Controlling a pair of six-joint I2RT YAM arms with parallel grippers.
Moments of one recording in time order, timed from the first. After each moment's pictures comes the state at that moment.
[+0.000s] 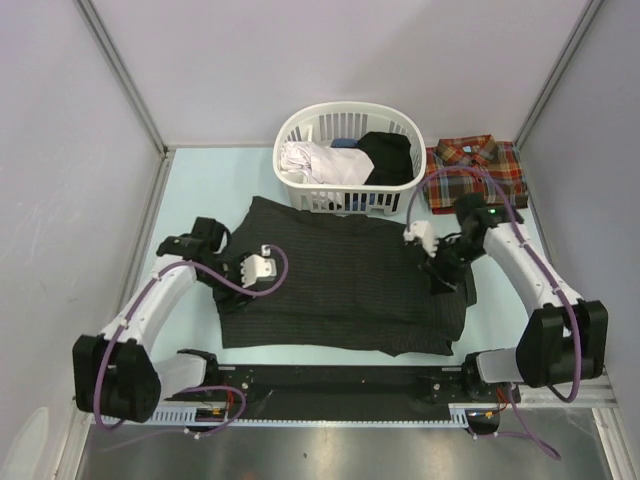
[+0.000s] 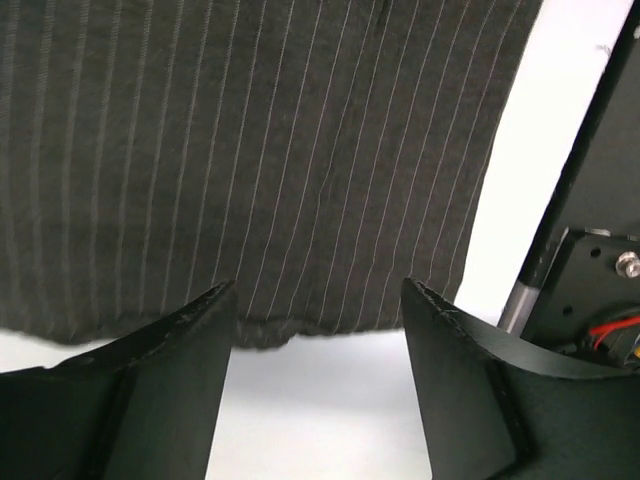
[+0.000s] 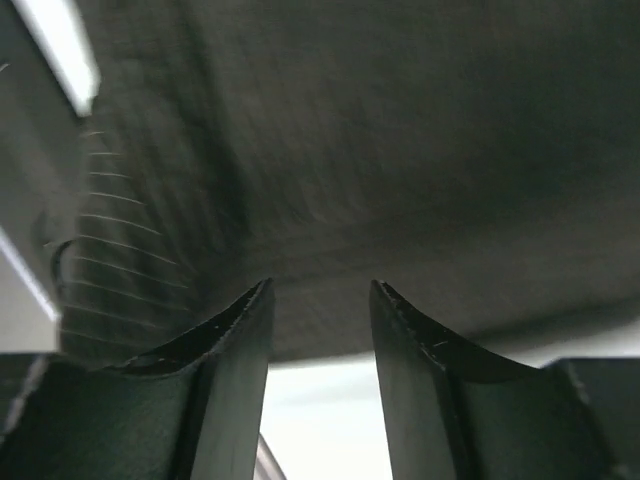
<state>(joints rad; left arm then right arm) -0.14 1.15 0.87 -1.10 0.48 1.18 0.08 1.34 1.12 -1.21 -0.51 -1.01</state>
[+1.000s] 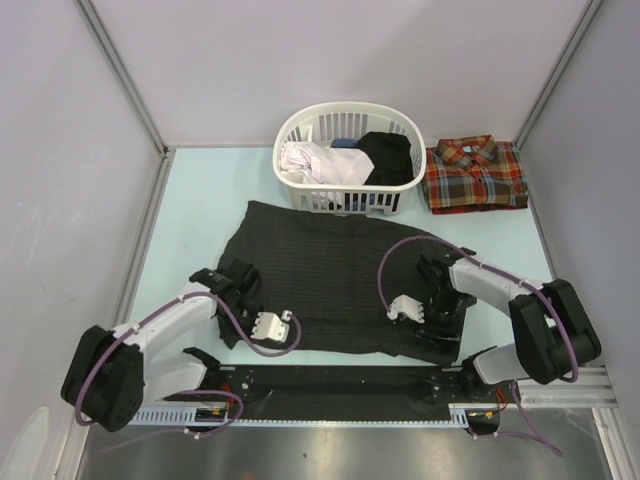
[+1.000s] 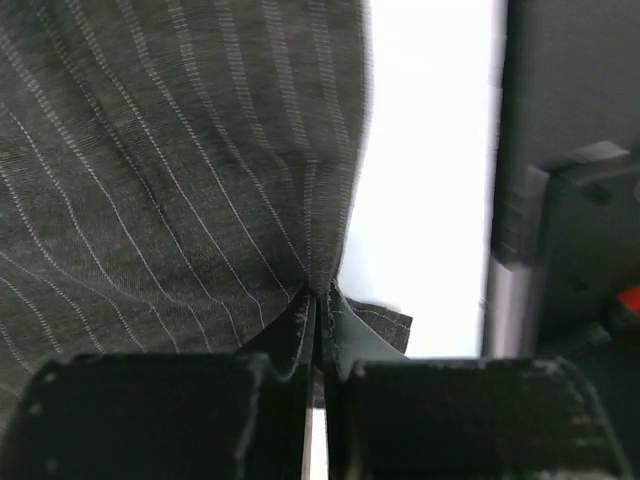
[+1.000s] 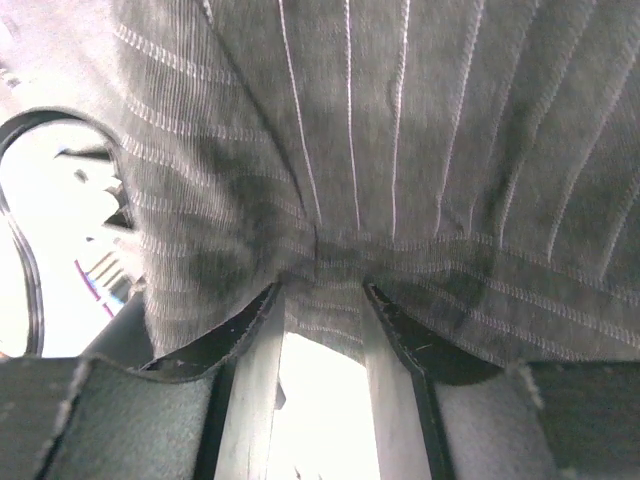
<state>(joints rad) -0.48 1.14 0.55 -0.94 0.27 1.26 0.43 1.41 0.68 -1.11 -0.28 -1.05</state>
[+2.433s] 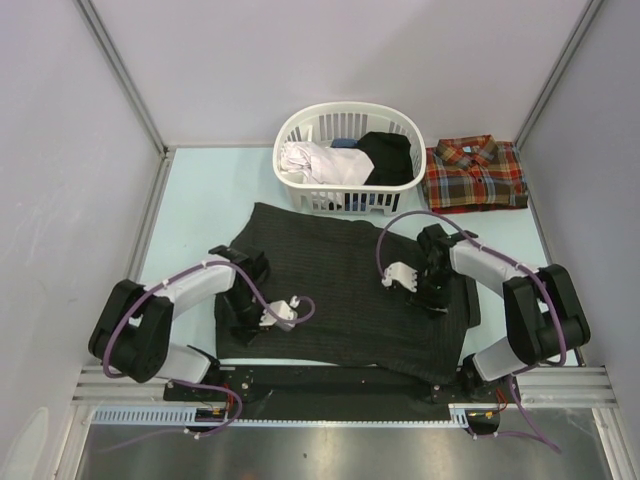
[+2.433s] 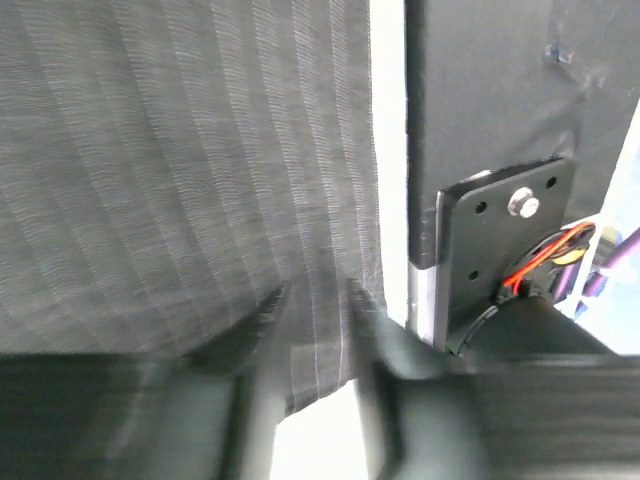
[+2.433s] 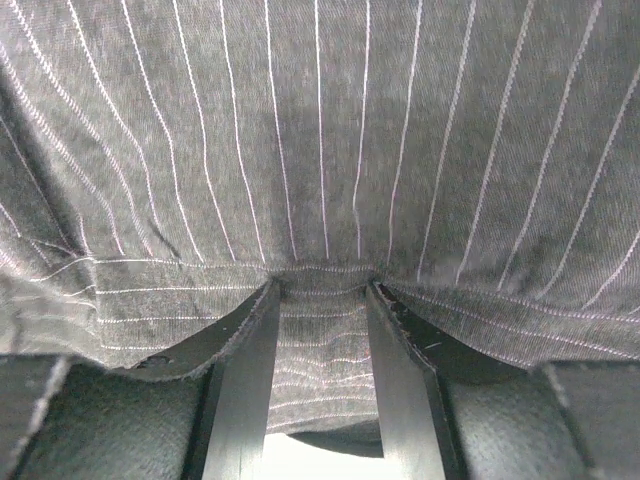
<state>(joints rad) -0.47 1.40 0.71 -1.11 0.40 1.24 0.34 1.50 0.82 -0.90 -0.25 -1.06</state>
